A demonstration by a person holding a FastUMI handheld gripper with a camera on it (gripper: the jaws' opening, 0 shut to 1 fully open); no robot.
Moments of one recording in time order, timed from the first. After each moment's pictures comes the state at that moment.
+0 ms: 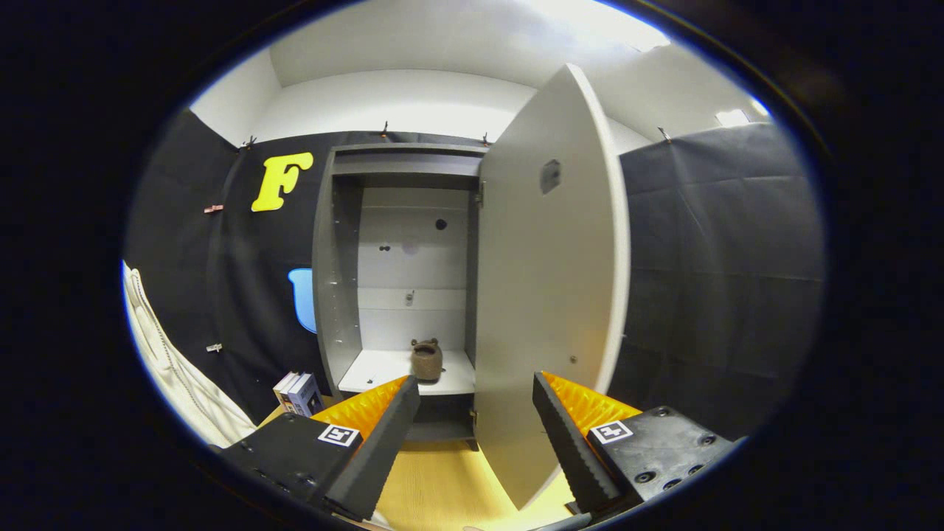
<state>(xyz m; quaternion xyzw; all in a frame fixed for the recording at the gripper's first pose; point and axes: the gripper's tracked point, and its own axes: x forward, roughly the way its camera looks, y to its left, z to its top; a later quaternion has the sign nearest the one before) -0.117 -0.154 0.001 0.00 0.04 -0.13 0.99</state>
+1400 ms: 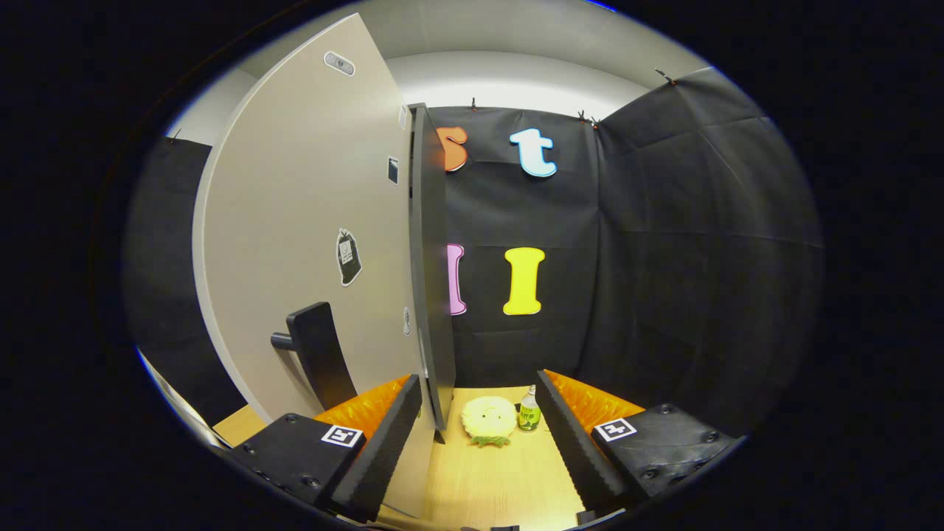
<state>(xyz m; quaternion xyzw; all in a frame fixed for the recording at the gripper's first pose) -0.035 -0.355 -0.054 0.03 0.09 0.00 1.00</state>
